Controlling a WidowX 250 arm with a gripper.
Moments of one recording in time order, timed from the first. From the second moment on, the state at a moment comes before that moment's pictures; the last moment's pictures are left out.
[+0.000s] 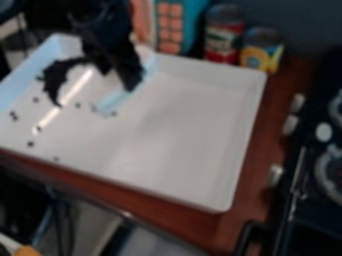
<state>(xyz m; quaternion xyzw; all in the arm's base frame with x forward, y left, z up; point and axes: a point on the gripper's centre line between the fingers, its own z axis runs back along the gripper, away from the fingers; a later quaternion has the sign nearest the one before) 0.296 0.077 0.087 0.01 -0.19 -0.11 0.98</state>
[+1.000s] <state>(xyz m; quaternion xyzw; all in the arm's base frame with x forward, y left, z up) 0.308 0.153 0.026 0.03 -0.12 -0.04 0.99</state>
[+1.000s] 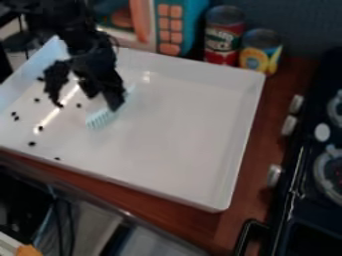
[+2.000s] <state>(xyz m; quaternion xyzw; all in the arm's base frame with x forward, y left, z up) 0.306 0.197 0.033 0.07 -0.07 -0.01 0.99</state>
